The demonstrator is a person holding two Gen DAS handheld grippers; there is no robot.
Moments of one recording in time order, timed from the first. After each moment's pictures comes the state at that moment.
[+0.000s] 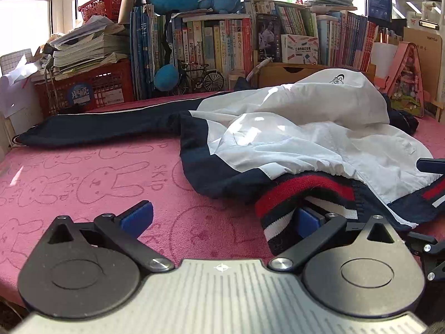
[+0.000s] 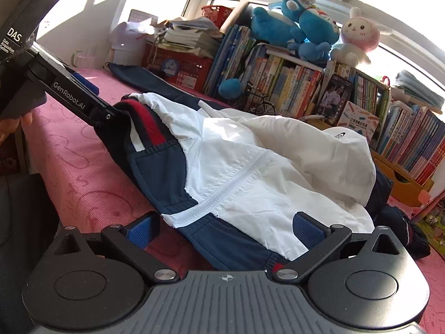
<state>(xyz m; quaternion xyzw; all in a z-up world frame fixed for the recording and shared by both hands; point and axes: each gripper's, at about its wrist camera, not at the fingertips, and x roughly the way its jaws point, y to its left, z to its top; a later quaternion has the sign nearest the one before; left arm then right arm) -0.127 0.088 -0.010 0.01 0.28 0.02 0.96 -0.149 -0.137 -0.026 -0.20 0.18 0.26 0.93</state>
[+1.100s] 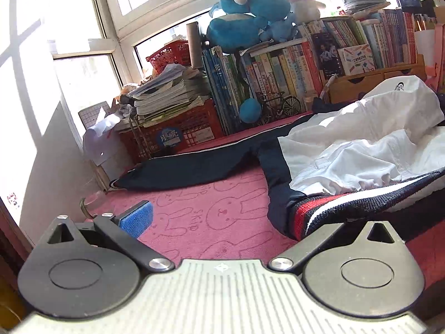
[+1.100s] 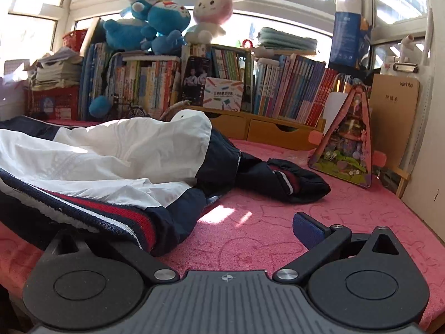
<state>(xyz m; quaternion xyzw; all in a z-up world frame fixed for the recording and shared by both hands) -0.193 0.120 0.037 0.18 0.21 0.18 0.94 -0.130 -0.244 -0.009 -0.10 0.18 0.06 0.98</state>
